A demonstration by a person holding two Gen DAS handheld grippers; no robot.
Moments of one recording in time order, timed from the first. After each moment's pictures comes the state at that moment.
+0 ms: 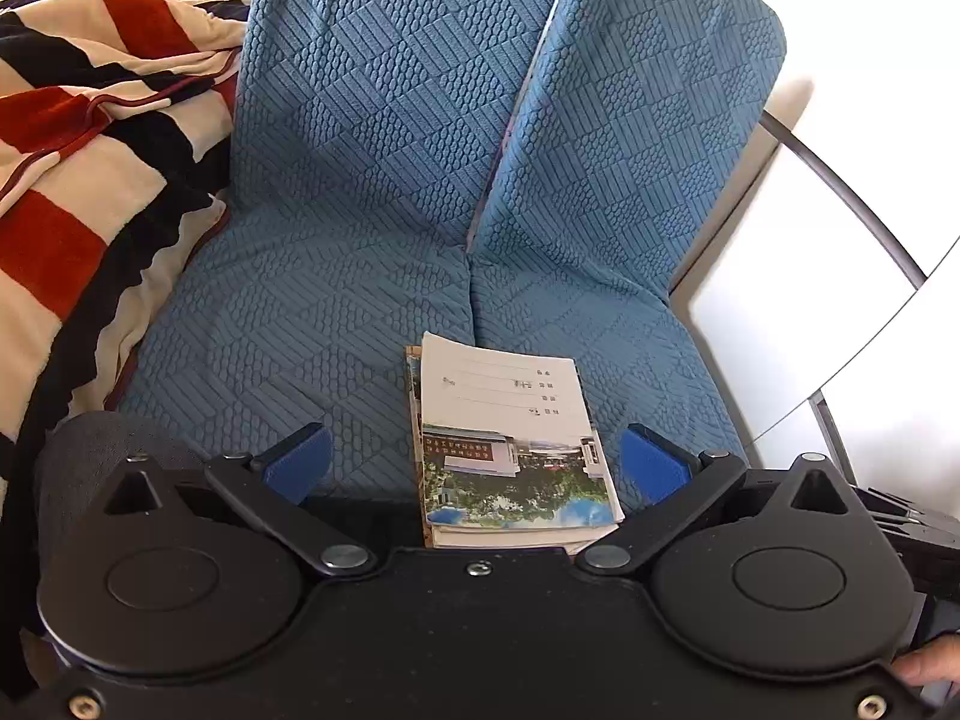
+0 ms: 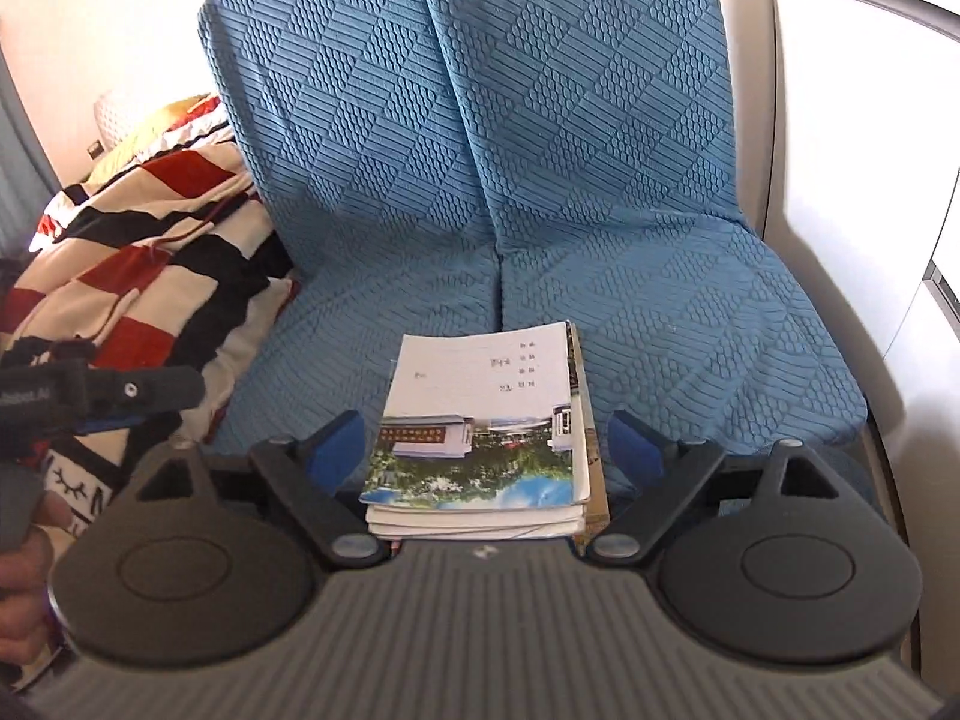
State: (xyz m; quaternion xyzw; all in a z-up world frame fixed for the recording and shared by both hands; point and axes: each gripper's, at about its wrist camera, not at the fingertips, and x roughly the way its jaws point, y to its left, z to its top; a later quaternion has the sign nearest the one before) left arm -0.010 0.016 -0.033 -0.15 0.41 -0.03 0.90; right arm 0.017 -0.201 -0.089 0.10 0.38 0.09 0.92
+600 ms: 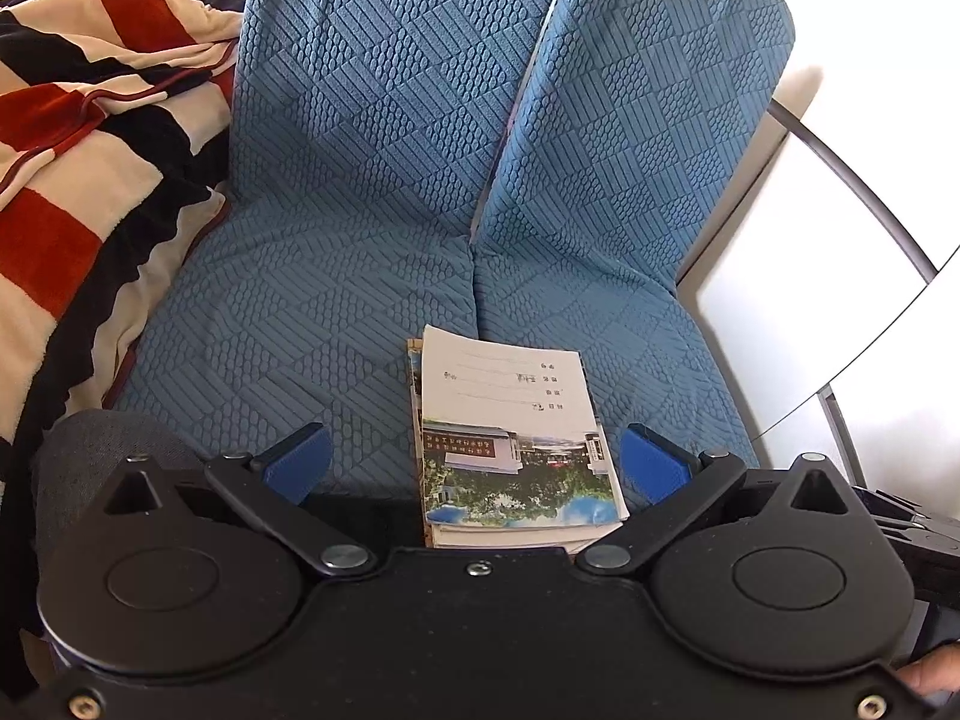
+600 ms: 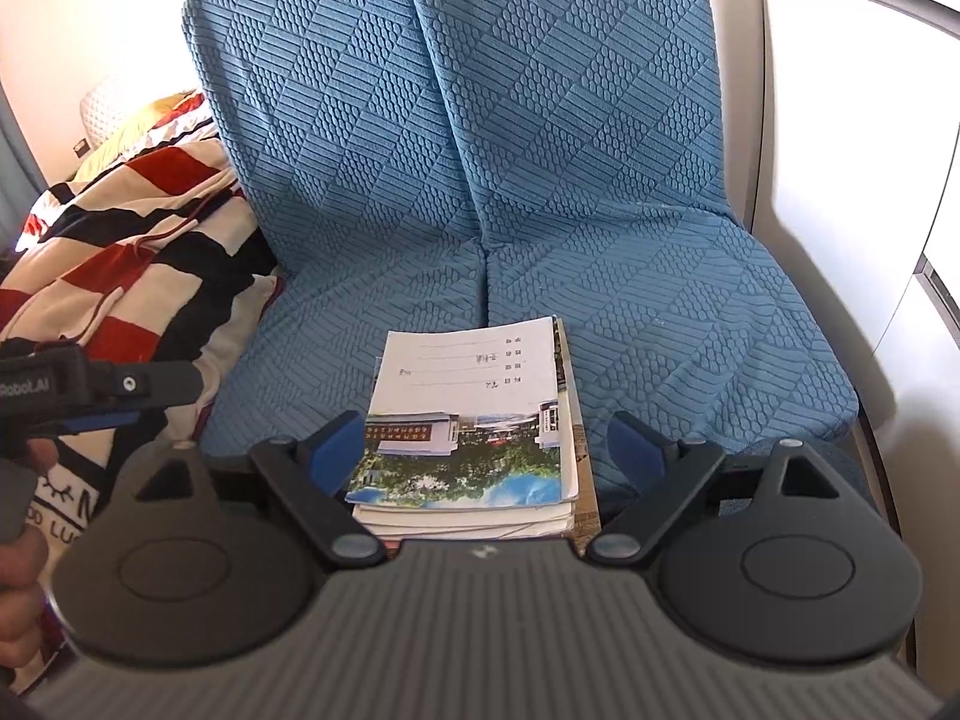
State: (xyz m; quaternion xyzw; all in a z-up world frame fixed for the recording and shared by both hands) left arm 0.001 0.010 -0.035 -0.15 0.42 -0.03 0.89; right arm 0.021 -0.202 -0.091 0.10 0.38 0.08 0.91
